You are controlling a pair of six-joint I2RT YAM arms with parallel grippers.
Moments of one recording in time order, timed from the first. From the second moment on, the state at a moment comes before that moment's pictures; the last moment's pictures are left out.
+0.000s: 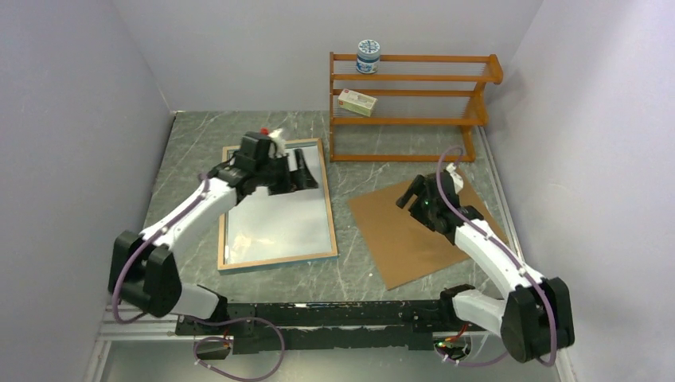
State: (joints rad) left arm -0.37 1.36 1.07 -0.42 0.35 -0.56; right arm 0.30 1.13 0.68 -0.32 0.10 0.82
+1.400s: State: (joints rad) left arm -0.68 2.31 1.87 -0.50 0.37 -0.31; right arm 0.18 0.78 0.38 -0.80 0.03 1.25
